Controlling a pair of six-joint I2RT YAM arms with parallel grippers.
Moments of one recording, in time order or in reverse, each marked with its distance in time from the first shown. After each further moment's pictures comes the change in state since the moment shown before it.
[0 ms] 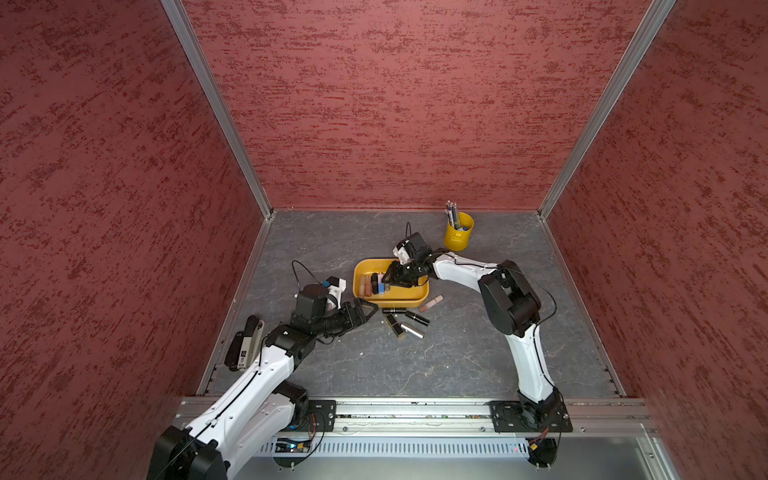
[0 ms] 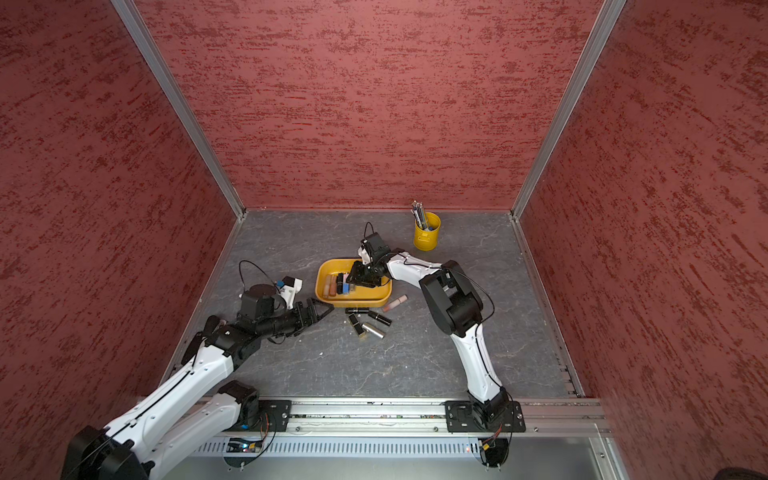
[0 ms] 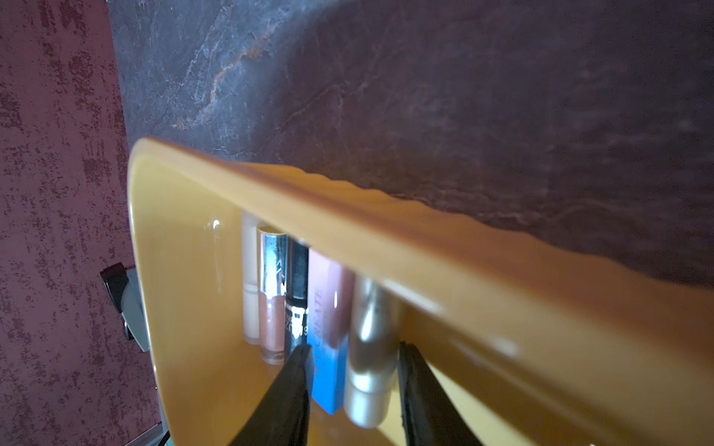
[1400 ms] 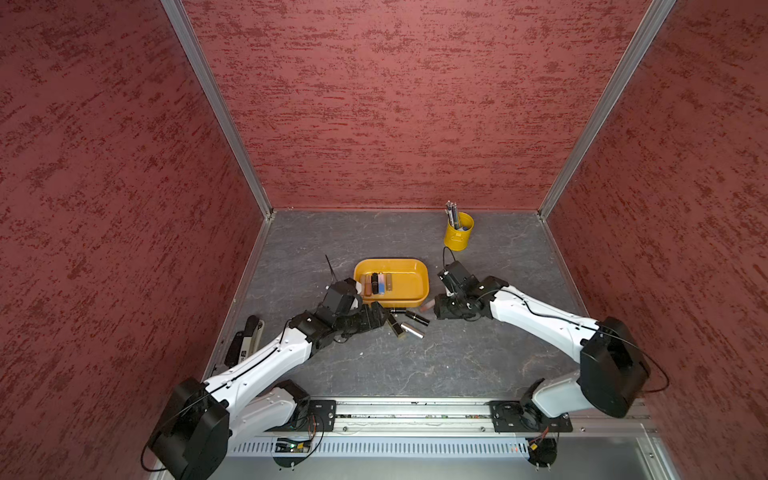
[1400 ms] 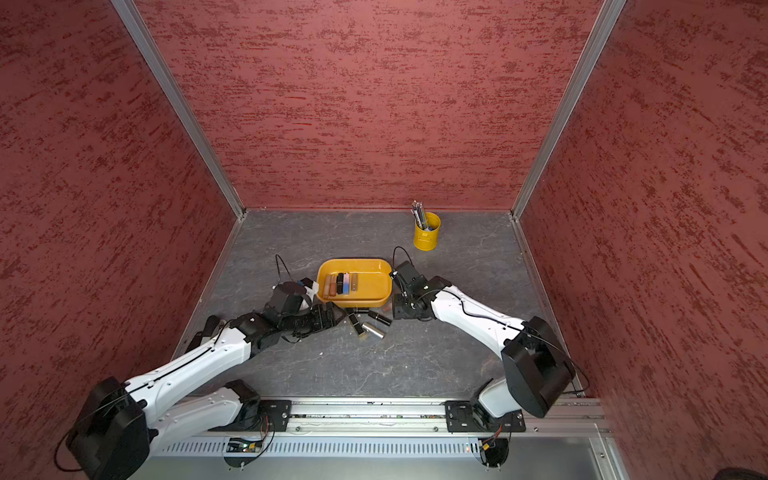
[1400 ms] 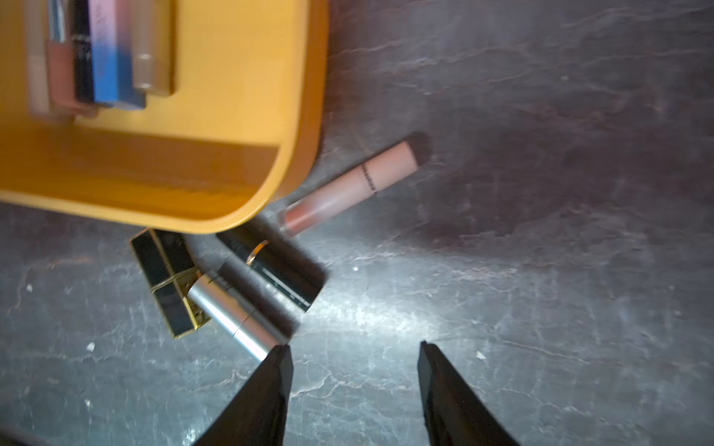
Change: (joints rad) left arm -0.217 0.208 0.104 -0.074 -0.264 0.006; right arm 0.043 -0.725 -0.591 -0.341 0.520 -0.060
